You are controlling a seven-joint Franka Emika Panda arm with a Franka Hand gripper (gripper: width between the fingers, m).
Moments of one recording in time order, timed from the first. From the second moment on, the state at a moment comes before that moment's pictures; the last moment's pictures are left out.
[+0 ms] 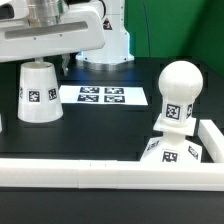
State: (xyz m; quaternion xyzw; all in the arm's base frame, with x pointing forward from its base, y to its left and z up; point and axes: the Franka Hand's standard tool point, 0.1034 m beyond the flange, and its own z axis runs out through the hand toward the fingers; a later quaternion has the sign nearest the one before) arm 0.423 -0.122 0.073 -0.99 -0.05 0.08 0.06
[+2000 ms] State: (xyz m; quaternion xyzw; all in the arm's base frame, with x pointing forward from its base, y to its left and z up) arm 0.597 0.026 0.216 -0.99 0.08 0.10 0.10
